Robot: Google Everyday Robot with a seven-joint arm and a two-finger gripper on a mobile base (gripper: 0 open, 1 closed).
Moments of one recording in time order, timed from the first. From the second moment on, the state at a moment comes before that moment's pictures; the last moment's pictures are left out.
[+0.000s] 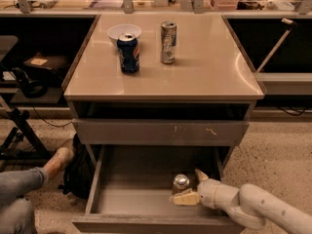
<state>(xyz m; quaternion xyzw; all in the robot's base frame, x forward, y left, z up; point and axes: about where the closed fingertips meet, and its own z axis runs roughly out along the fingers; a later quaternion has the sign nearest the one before) 0.499 -0.108 0.444 -0.27 0.80 0.34 0.43</state>
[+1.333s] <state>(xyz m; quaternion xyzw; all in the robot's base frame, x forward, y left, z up) 0.497 -0.098 0.424 -0.24 0.83 0.27 0.43</state>
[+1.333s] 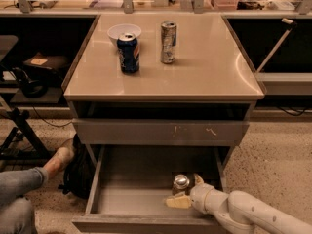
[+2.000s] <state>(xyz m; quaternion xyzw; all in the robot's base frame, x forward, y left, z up) 0.495 -0.097 0.422 -0.24 0.83 0.27 0.43</state>
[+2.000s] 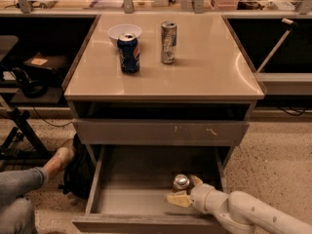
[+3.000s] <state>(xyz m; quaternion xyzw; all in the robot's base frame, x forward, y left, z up) 0.495 -0.096 0.422 -0.24 0.83 0.28 0.42</state>
